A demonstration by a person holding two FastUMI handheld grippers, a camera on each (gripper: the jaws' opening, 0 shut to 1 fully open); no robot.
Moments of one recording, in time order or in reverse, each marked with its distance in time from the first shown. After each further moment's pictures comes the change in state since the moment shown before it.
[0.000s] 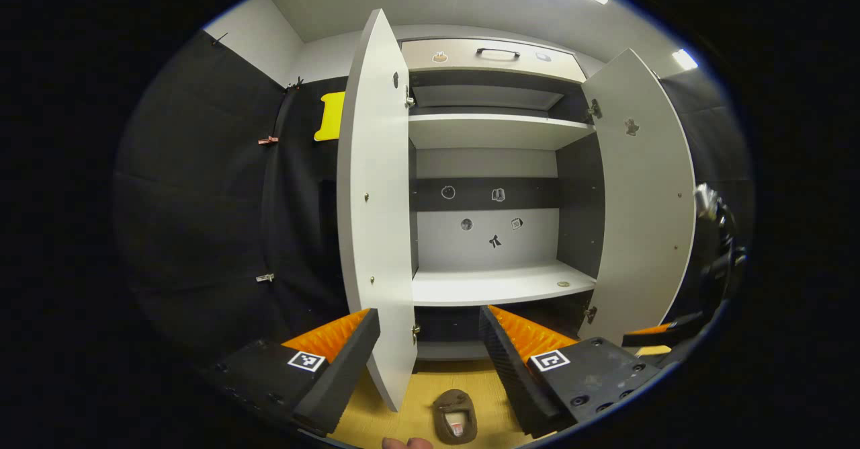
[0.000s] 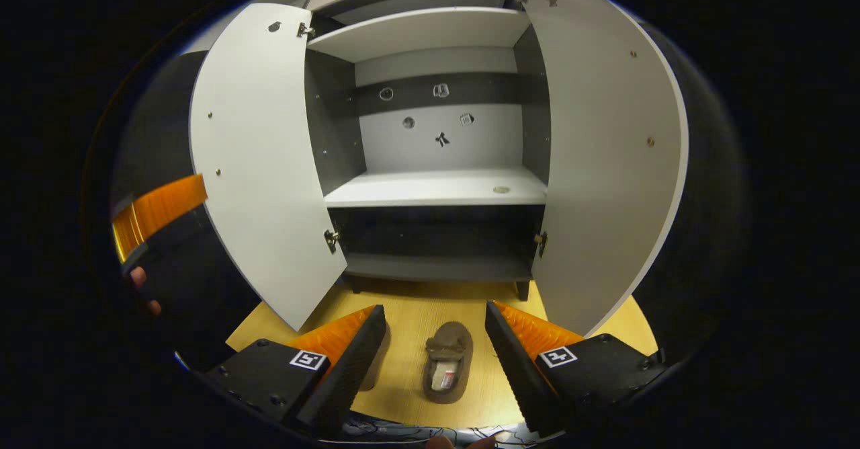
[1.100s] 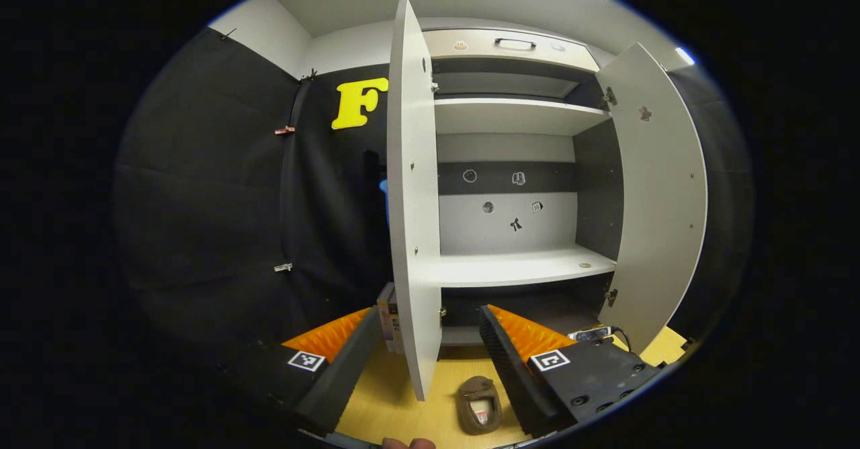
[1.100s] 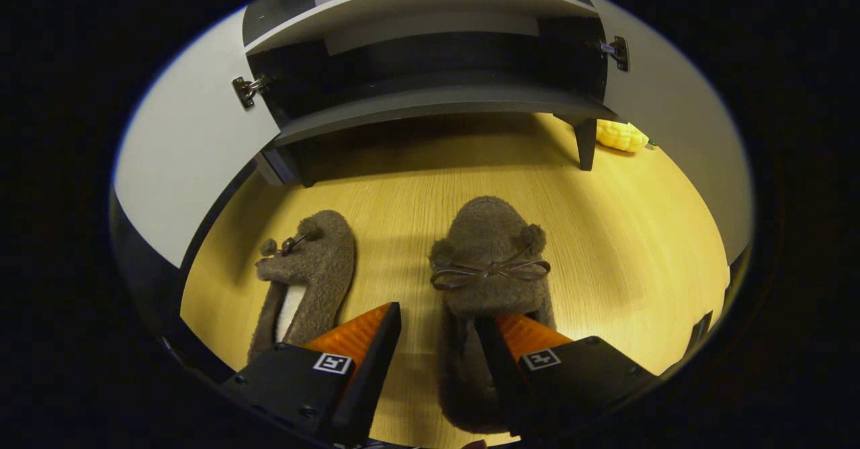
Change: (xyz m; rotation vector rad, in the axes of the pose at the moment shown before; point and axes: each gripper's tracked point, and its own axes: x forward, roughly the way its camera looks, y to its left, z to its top) left arm -0.013 0.033 -0.020 0.008 0.048 0.056; right arm 0.184 -0.003 -0.217 0.092 0.353 -0.082
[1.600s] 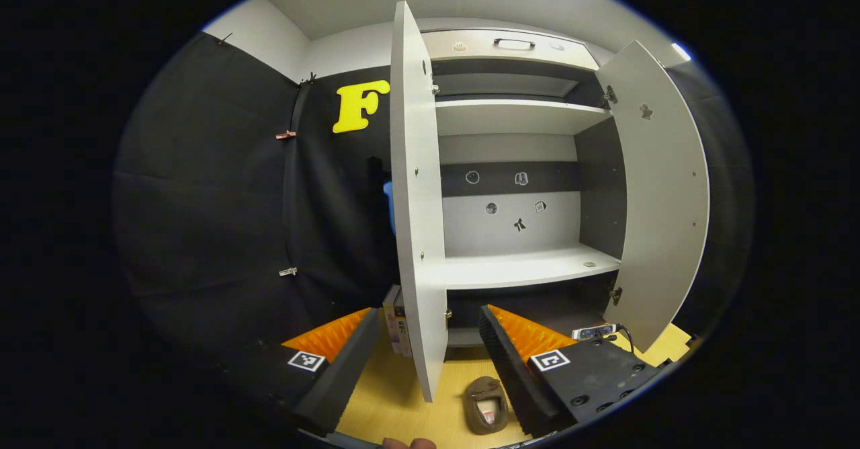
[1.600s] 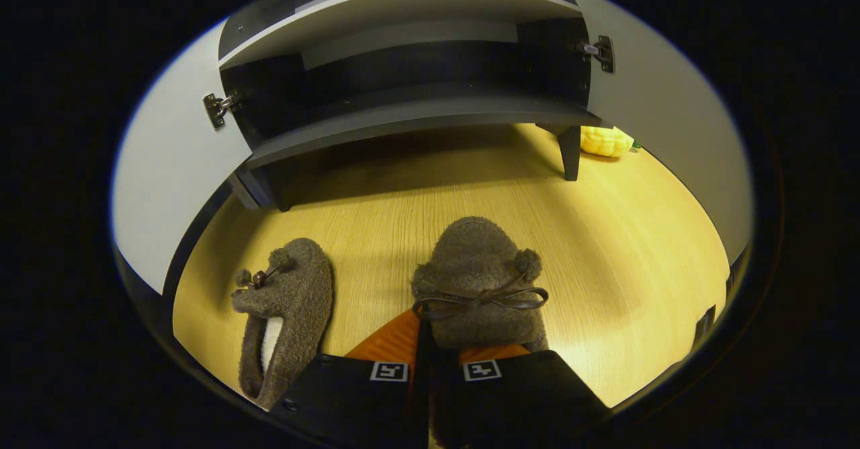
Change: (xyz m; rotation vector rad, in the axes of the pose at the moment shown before) left arm 0.002 0.005 0.002 0.008 -0.006 0.006; right arm 0.003 -0.009 0.022 0.014 -0.082 -0.047
